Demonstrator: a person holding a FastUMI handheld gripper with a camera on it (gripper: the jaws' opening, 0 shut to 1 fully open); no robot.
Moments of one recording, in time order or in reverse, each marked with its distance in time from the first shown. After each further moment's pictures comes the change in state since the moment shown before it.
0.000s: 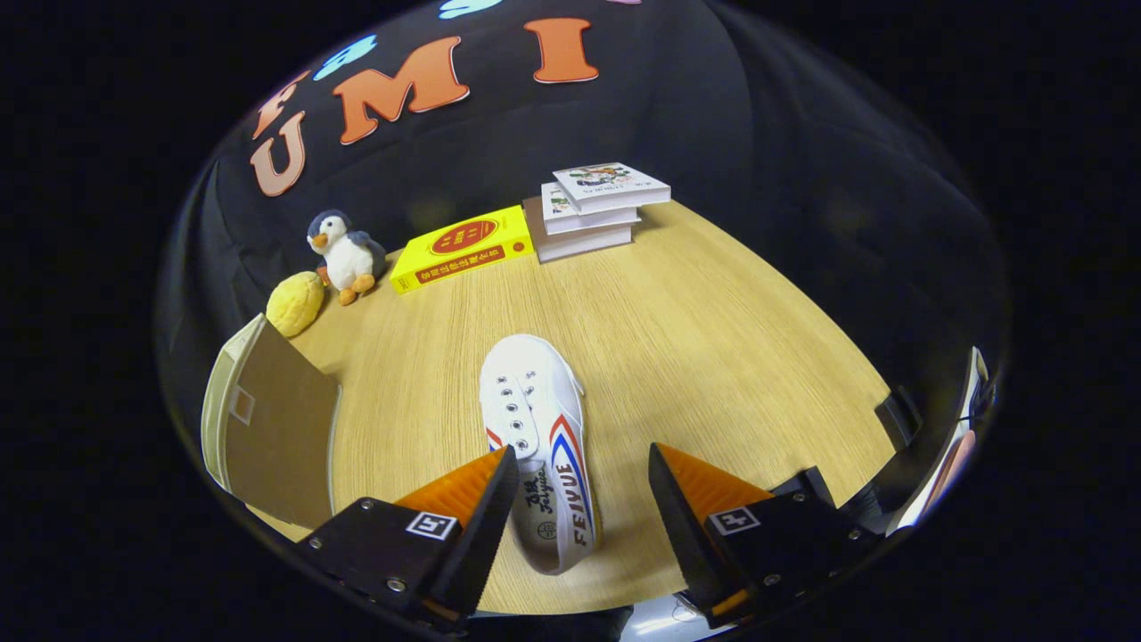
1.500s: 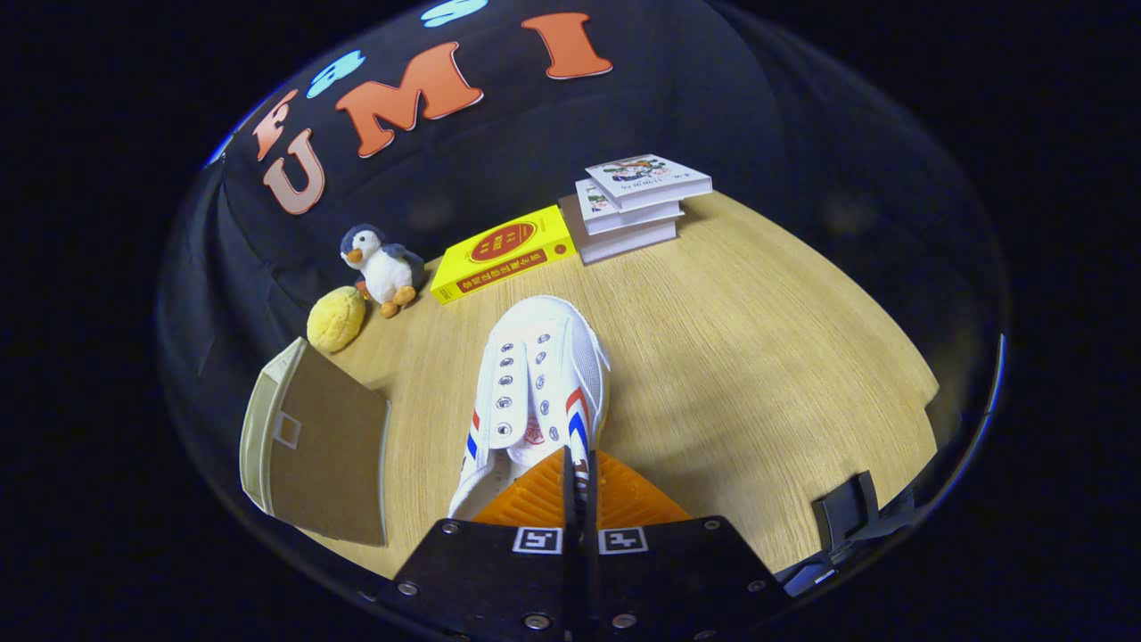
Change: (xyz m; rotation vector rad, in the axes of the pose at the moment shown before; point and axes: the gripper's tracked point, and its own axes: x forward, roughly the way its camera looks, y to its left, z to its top) arm -0.024 0.054 0.033 0.054 -0.047 0.139
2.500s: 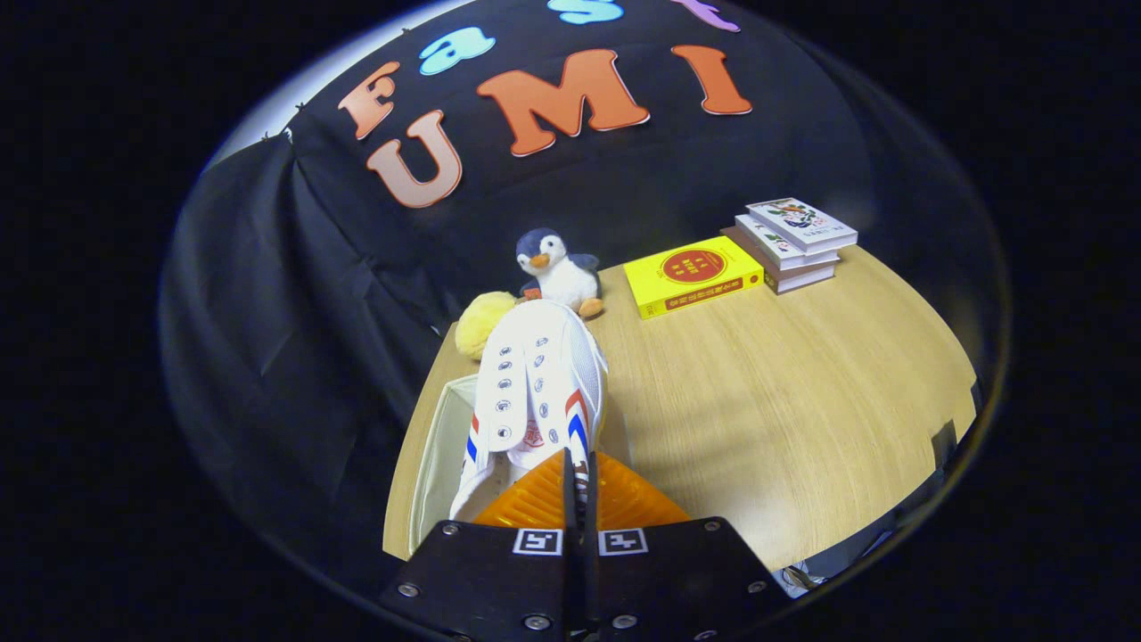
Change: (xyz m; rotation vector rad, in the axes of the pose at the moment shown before) arm -0.054 0.294 -0.022 -0.067 -0.005 0.184
